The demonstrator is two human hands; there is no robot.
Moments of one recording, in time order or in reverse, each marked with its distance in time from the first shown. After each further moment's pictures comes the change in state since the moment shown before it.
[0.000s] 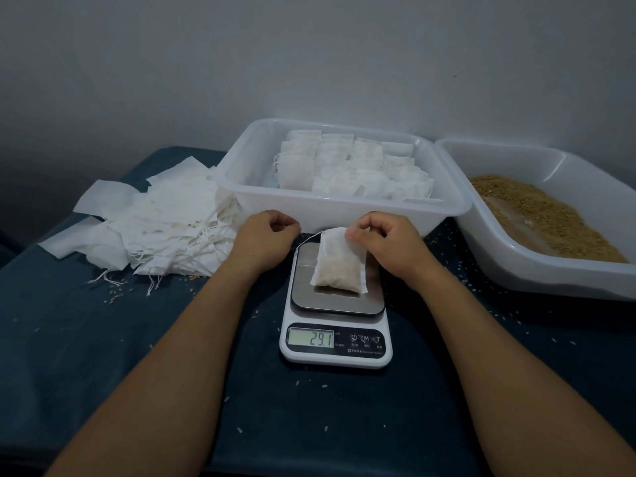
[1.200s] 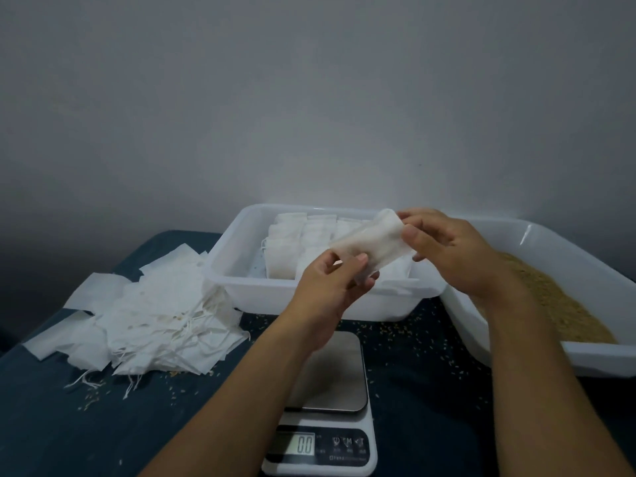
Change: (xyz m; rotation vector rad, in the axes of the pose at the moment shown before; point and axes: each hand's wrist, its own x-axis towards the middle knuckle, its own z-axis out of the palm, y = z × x) left_hand -0.028 0.130 0.059 -0.973 -0.381 -0.051; right_hand 0.019 -0.068 -0.135 0.008 0.045 -0.286
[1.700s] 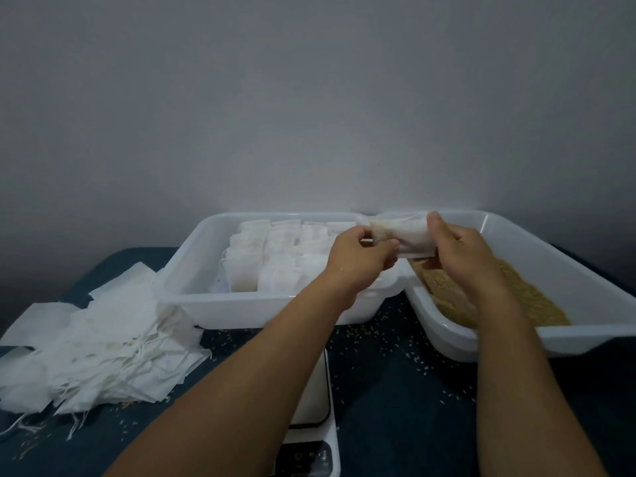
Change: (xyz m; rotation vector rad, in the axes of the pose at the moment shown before) left_hand 0.070 -0.026 0.088 0.466 -0.036 0.055; right_hand -0.017 0.062 -0.050 -0.019 0.417 0.403
